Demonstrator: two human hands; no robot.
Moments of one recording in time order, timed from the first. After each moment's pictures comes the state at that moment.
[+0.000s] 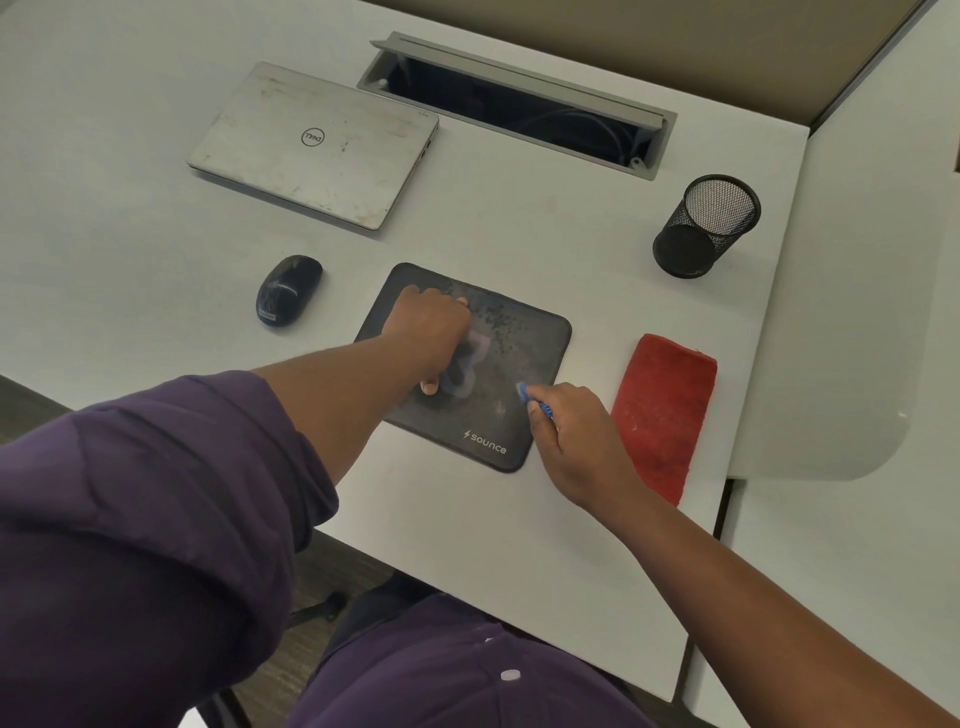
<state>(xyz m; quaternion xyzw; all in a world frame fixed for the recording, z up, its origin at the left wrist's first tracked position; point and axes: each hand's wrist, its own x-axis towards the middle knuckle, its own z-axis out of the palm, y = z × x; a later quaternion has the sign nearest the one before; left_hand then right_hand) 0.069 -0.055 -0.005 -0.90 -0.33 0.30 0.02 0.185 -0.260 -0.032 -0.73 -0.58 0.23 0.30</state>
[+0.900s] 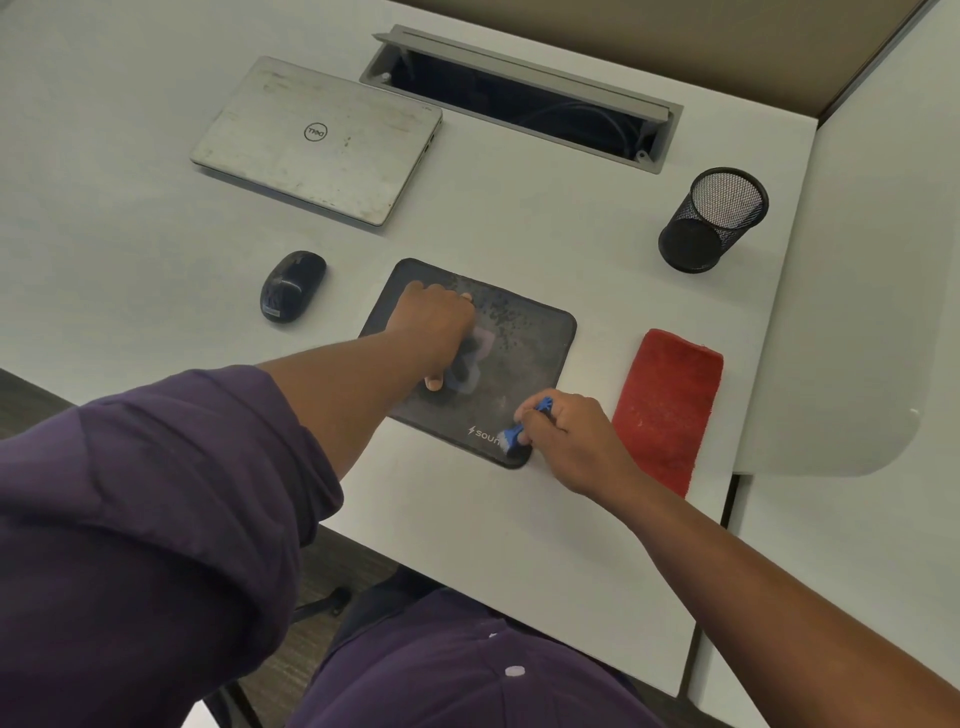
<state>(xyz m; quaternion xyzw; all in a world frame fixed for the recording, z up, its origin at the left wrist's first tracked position) 0.070 -0.055 -0.001 -0.89 -0.34 0.32 0.01 0.180 -0.252 -0.027 -0.73 -0.43 0.42 0.31</state>
